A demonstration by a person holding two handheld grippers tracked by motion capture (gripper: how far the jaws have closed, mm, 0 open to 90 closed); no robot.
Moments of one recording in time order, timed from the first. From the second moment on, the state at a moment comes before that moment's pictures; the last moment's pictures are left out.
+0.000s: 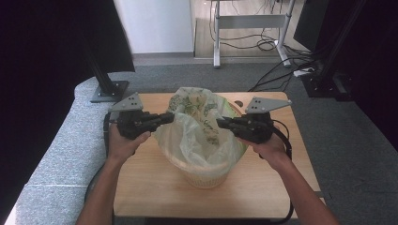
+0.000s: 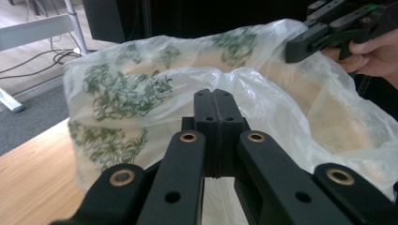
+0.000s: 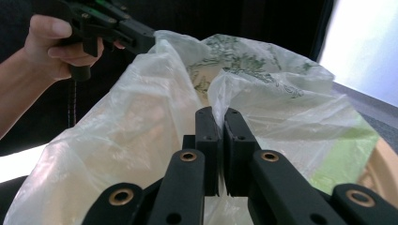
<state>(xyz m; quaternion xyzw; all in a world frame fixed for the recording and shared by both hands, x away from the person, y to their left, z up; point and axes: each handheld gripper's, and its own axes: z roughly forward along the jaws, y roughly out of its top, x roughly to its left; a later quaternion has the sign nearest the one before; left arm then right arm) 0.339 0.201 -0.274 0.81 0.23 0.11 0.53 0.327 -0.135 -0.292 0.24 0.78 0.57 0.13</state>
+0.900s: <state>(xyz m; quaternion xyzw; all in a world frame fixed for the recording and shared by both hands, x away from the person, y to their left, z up) 0.344 0.182 -0.279 0.82 0.22 0.10 0.52 0.332 -0.112 -0.293 0.21 0.79 0.57 0.09</state>
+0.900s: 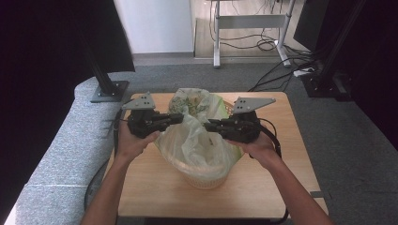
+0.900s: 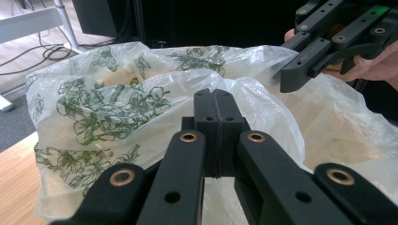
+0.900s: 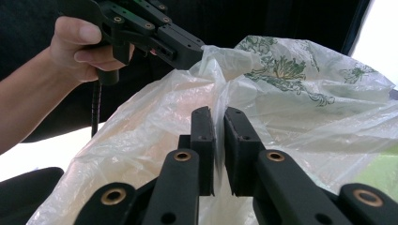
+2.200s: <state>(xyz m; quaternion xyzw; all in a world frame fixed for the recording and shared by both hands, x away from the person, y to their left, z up) 0.328 0.226 -0.276 0.78 0.24 0.13 0.56 0.326 -0.094 -0.253 0.20 0.78 0.57 0.17</state>
